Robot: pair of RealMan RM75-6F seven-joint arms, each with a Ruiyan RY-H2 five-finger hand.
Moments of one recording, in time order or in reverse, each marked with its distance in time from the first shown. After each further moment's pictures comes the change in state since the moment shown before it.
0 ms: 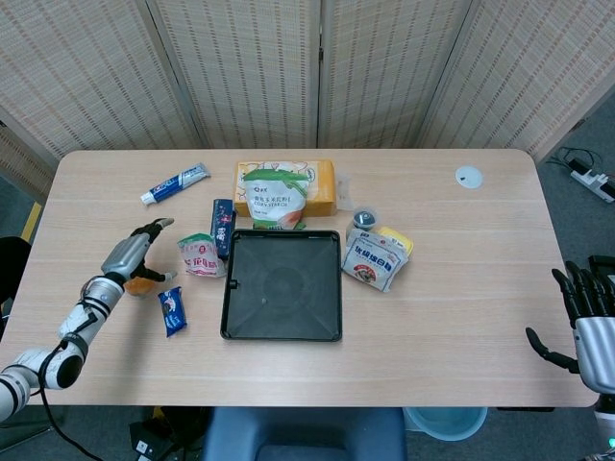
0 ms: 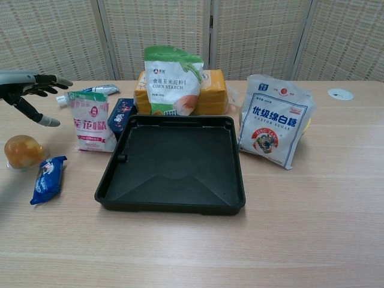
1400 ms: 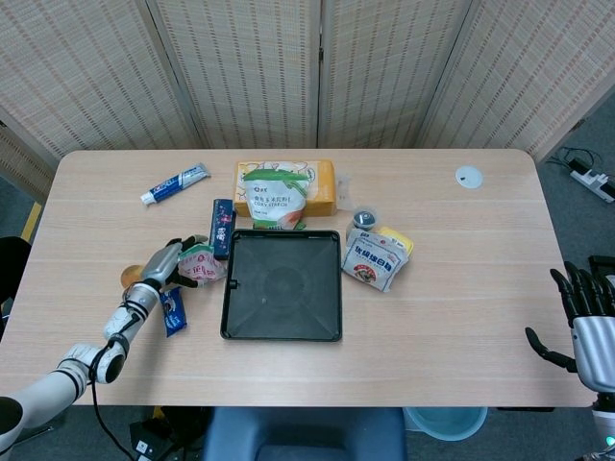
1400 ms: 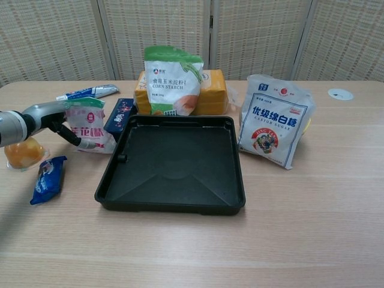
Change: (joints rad) left arm -0.066 -0.309 0.054 0.350 0.118 0.010 -0.225; right arm 0.002 -0.006 0.002 -0.002 0.014 -0.014 -0.011
